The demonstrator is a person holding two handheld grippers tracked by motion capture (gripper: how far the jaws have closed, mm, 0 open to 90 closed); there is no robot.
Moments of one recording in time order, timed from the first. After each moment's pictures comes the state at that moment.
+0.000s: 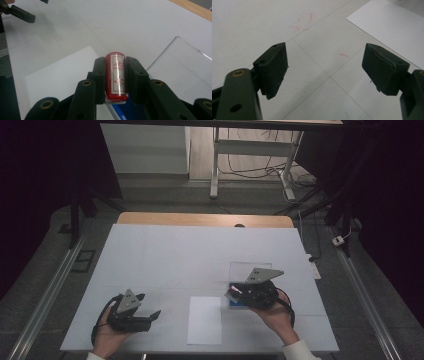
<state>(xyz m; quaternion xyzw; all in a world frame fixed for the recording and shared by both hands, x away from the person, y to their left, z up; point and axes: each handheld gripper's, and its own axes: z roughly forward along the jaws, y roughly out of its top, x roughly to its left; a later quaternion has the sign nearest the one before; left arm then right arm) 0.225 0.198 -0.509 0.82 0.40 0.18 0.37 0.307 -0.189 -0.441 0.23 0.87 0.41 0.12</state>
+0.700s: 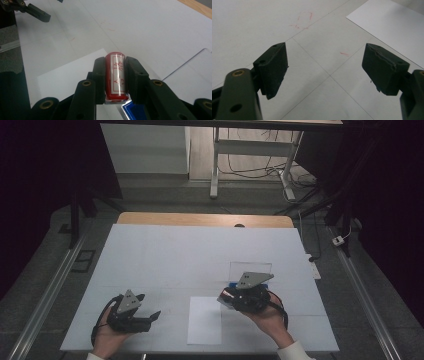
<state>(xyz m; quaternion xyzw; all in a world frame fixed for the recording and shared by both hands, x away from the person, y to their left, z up) 0.224 0.198 -0.509 0.82 0.40 0.18 0.37 0.297 -0.168 -0.441 0.20 0.88 0.41 0.11</state>
